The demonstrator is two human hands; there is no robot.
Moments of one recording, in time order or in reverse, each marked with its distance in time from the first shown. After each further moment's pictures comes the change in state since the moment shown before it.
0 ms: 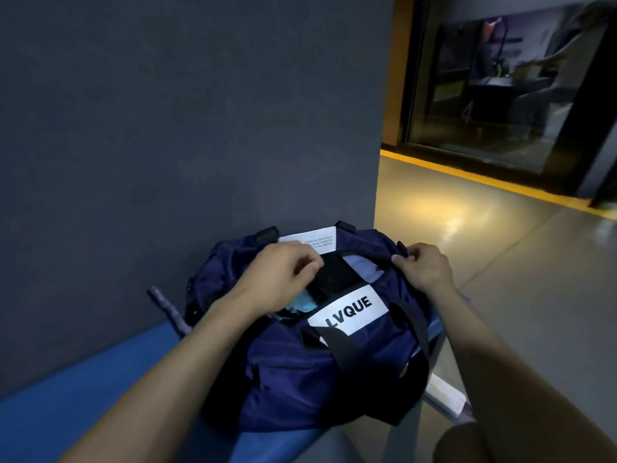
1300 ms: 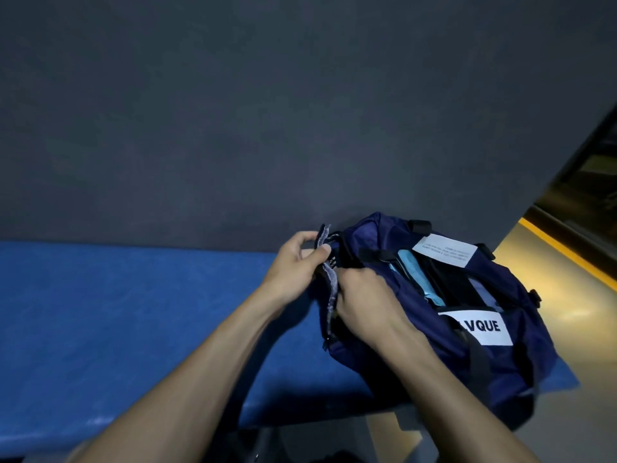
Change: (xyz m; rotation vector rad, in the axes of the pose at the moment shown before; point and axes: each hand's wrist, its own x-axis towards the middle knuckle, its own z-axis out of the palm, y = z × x) left_hand -0.181 -0.074 -0.049 -1.019 0.540 -0.603; right_hand -0.250 -0.166 0.142 -0.641 -0.400 -0.940
